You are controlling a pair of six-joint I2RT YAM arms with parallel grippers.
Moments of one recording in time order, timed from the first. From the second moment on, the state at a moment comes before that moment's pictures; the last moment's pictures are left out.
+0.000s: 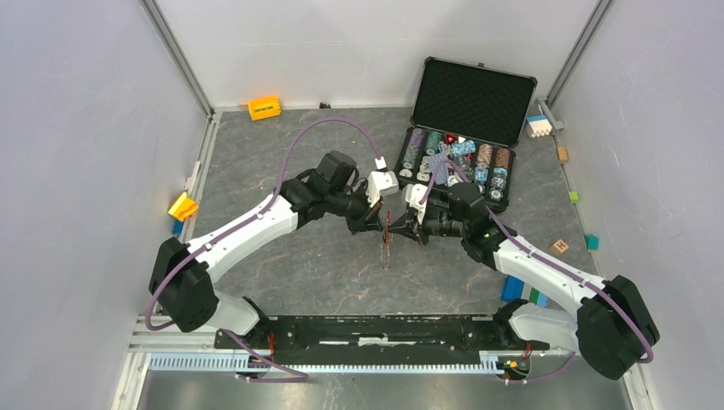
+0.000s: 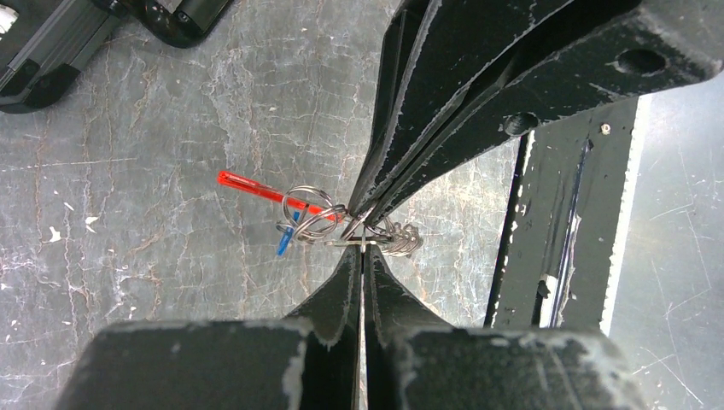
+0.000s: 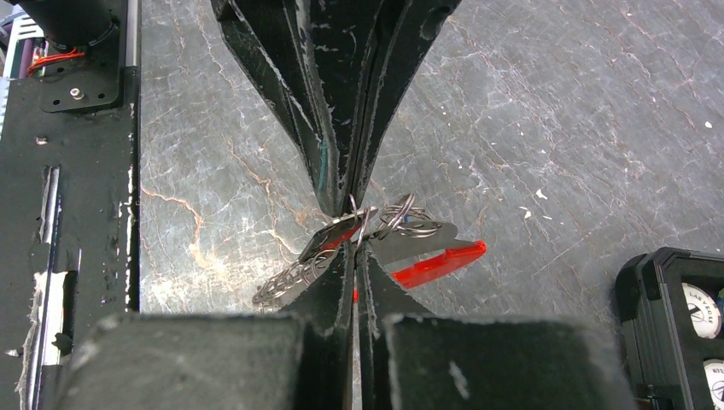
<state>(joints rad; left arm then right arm) -0.74 1.43 1.15 -0.49 0.58 0.26 0.60 1.14 0.60 0.18 -0.71 -0.30</state>
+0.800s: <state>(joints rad) -0.74 1.44 1.17 -0.50 0.57 0.26 0.60 1.14 0.60 0.18 -0.72 -0.31</state>
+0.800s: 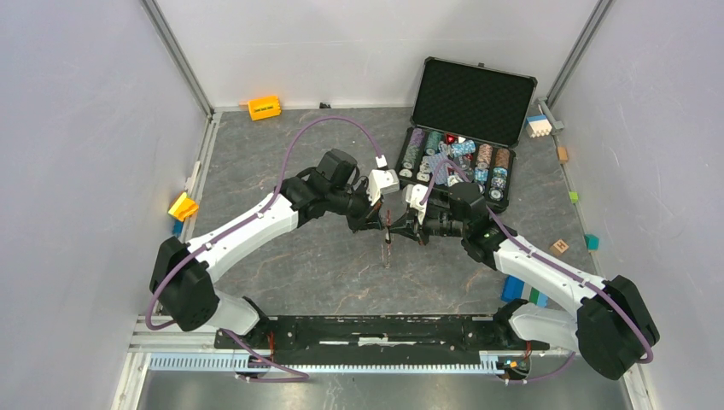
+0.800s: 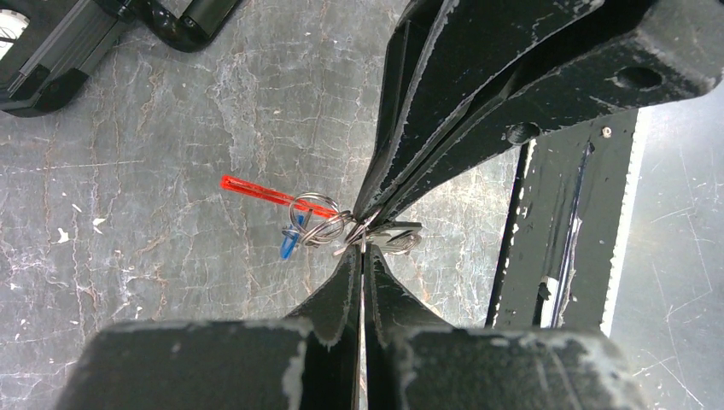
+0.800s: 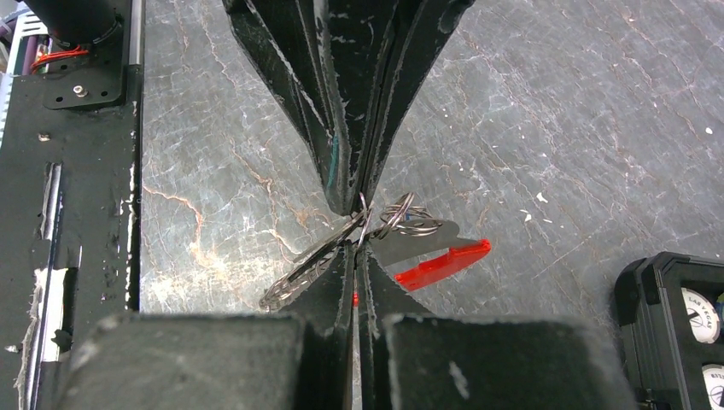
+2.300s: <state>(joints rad) -0.71 1.44 1.17 -0.53 0.60 0.26 0.60 1.14 0.60 0.18 -0.77 -0.35</state>
